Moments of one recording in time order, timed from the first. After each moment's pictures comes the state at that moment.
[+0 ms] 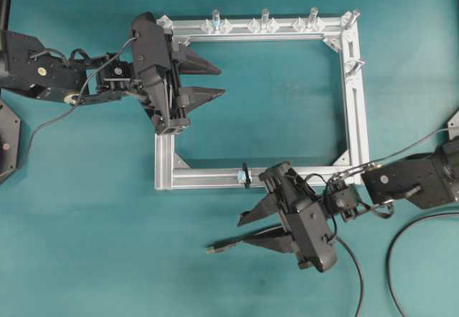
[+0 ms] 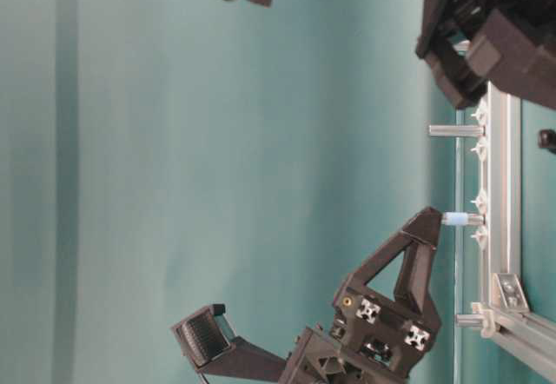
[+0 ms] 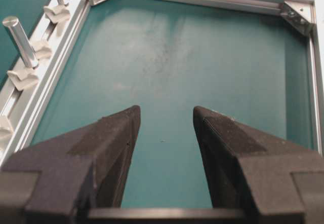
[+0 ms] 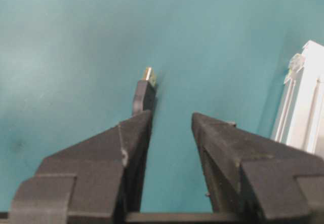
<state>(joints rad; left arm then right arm) 0.17 -0.01 0.83 -0.06 -0.44 0.04 0.28 0.18 0.75 -0.11 -0.52 0.03</state>
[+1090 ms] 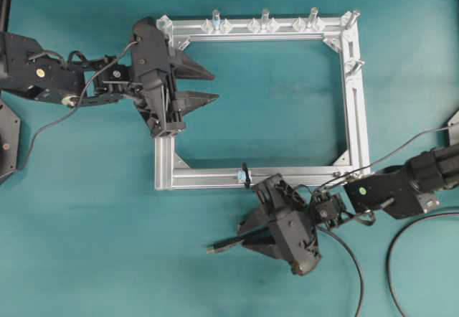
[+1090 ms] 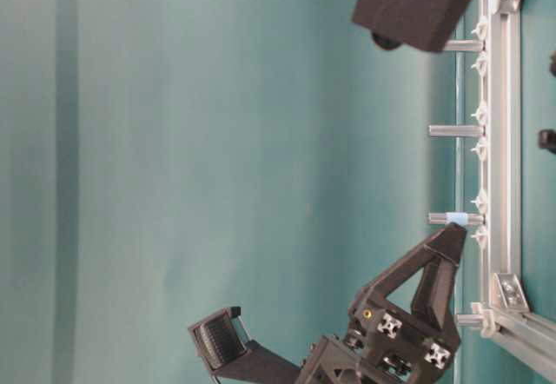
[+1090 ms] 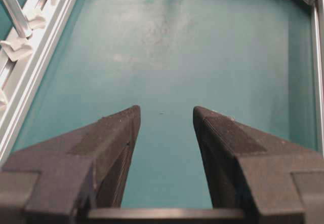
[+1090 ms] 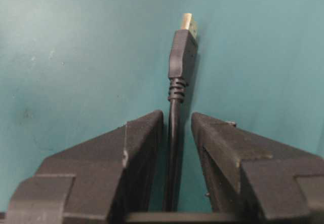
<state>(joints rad) 0.17 -0.01 0.85 -0.06 -0.40 0.04 0.29 0.35 0.69 -0.13 -0.52 0.10</state>
